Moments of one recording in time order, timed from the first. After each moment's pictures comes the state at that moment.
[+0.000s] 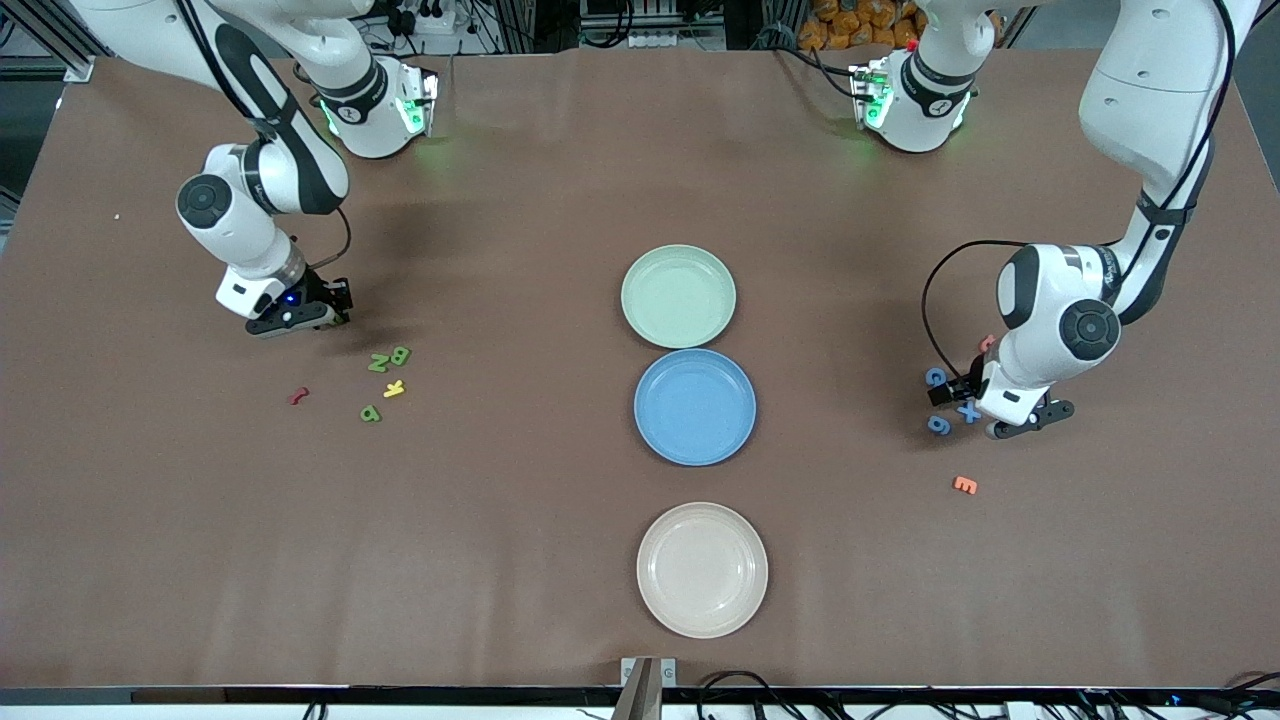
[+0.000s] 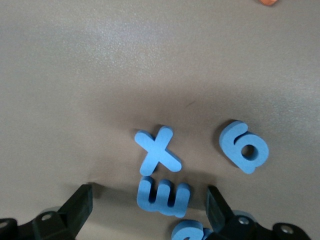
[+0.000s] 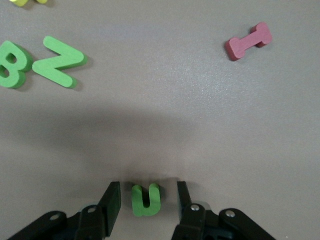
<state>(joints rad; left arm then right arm) 0.07 0.50 -0.07 -2.13 0.11 2.56 -0.40 -0.05 0.17 -0.03 -2.70 -0.10 2.92 -0.28</state>
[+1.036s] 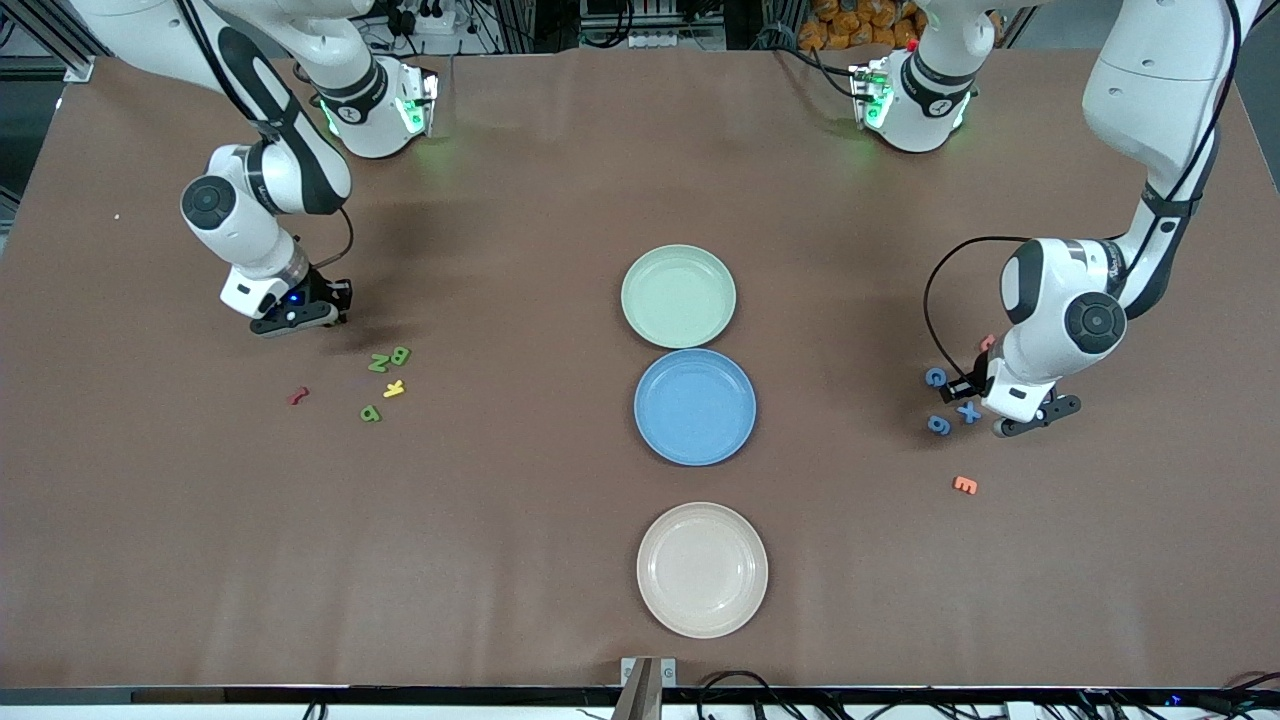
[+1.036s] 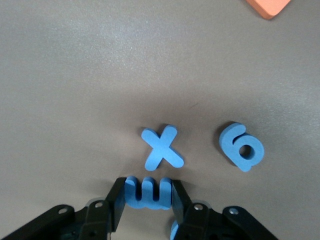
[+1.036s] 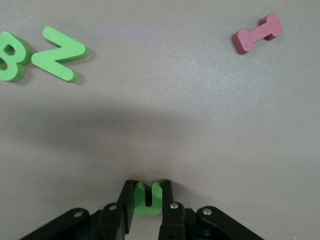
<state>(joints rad) 0.07 0.47 -0.07 -2.15 0.11 2.56 -0.43 -0.05 0.19 -0.03 -2.71 -0.10 2.93 -0.28</state>
